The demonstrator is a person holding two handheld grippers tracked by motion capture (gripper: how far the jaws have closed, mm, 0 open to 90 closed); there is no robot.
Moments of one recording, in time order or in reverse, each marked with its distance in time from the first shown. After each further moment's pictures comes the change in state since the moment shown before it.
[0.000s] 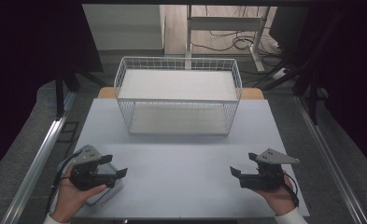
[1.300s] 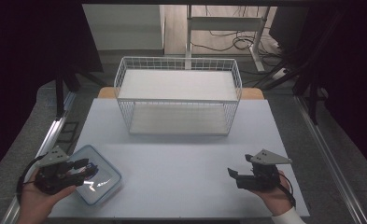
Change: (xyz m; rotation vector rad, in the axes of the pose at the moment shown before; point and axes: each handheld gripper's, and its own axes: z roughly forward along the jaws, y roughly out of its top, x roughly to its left) left arm 0.029 -0.015 -0.064 0.056 0.109 -0.031; right arm 0.006 -0.001 0.008 0.045 -0.022 -0.033
